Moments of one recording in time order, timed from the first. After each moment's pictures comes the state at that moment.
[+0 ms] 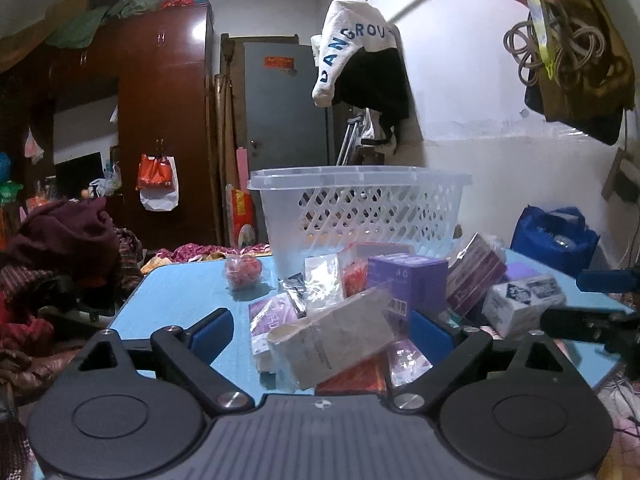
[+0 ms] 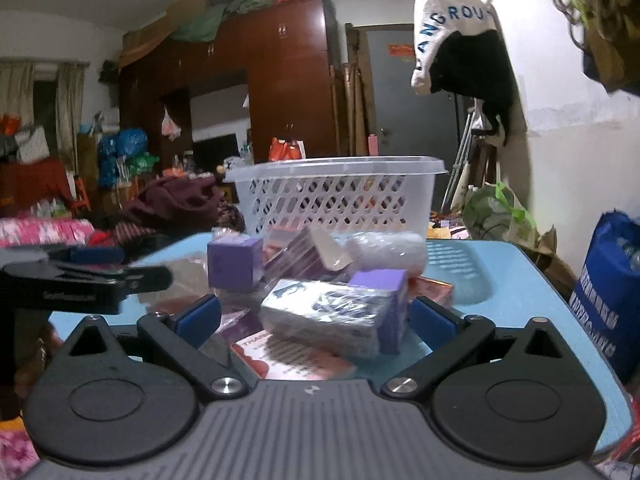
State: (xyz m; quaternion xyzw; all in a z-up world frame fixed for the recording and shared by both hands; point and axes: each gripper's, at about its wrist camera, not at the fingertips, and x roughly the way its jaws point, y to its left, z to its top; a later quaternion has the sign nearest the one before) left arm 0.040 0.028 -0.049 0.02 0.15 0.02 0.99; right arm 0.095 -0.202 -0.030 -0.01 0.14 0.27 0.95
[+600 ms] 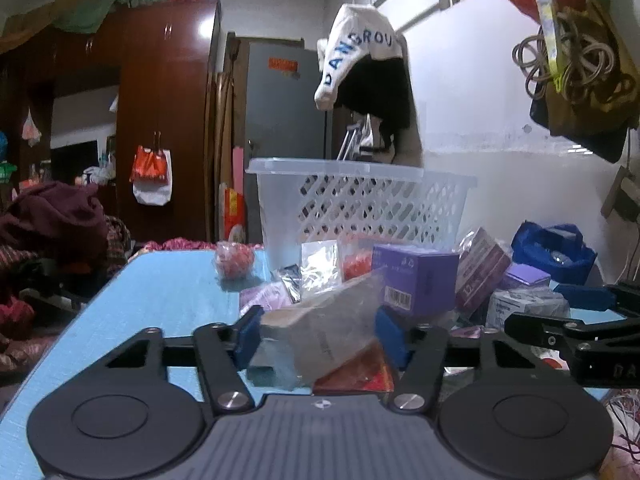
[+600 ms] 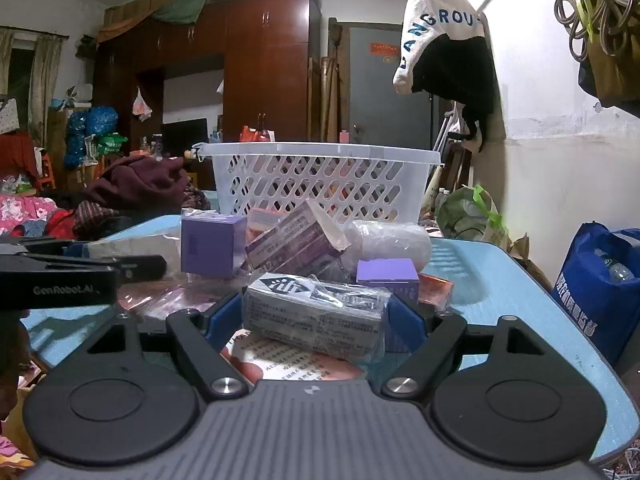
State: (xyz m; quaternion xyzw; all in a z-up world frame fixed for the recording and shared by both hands) left arm 0.045 0.041 -0.067 -0.02 0.13 0.00 0.99; right arm 0.101 -0.183 -0.040 -0.04 0.14 0.22 0.96
